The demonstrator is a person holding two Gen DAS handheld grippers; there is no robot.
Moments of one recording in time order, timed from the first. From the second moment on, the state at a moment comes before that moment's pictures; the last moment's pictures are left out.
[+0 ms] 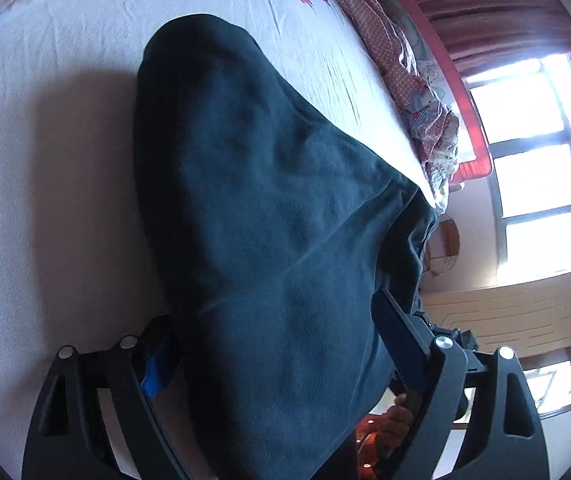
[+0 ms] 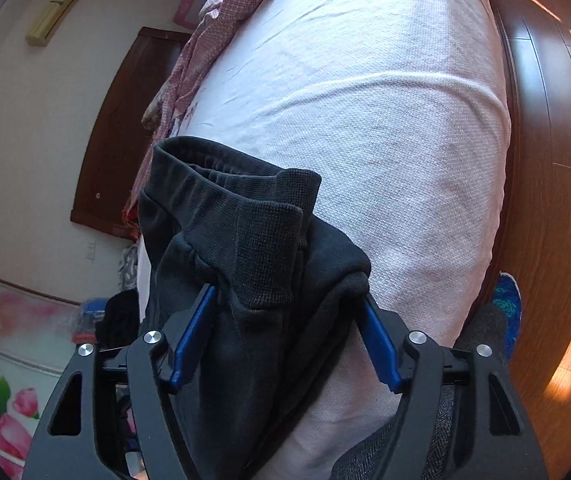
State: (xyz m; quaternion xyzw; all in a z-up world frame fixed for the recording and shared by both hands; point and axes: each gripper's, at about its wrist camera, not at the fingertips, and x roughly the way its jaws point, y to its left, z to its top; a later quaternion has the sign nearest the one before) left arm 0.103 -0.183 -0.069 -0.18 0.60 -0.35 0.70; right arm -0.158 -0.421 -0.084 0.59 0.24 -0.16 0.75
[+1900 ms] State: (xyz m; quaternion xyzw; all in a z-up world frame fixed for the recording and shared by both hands) left arm 0.203 0.081 0.006 -0.07 0.49 -0.12 0.86; right arm -0.011 -0.301 -0.018 0.52 0.29 -0.03 0.80
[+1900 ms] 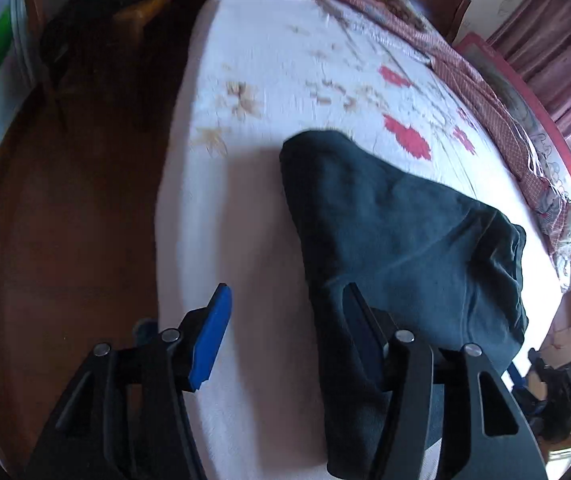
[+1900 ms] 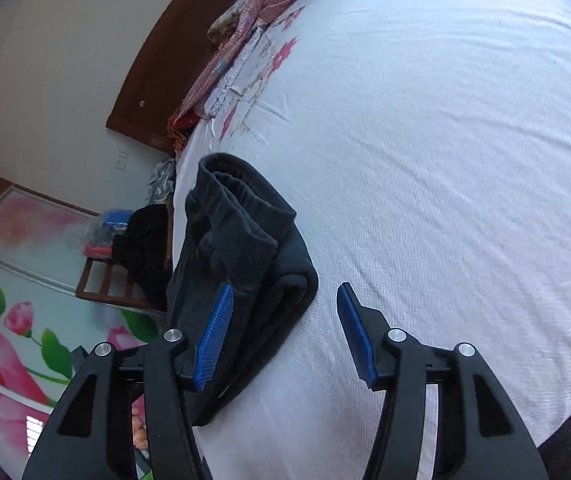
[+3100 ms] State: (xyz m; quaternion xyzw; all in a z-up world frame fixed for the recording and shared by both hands) left arm 0.099 -0.041 -0.020 0.11 0.43 -0.18 0.88; right arm 0.017 -0.269 0.011 0.43 0.36 0.04 0.83
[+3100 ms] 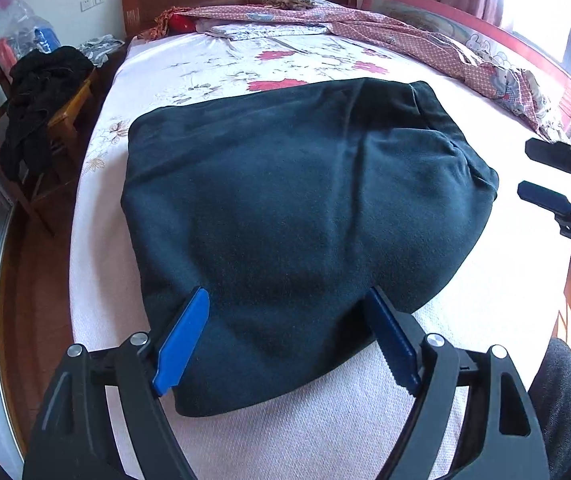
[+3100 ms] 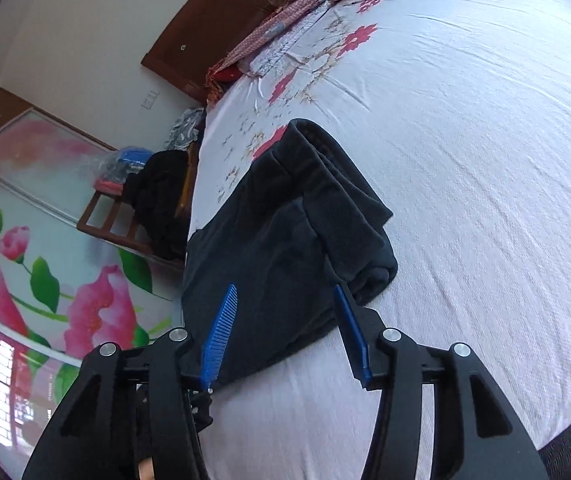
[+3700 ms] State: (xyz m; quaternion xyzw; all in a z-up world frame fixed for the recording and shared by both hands) left arm 0.052 -0.024 -0.002 0.12 0.42 -0.09 0.90; right arm -0.048 -0.228 -0.010 0.39 0.40 0.01 0.83
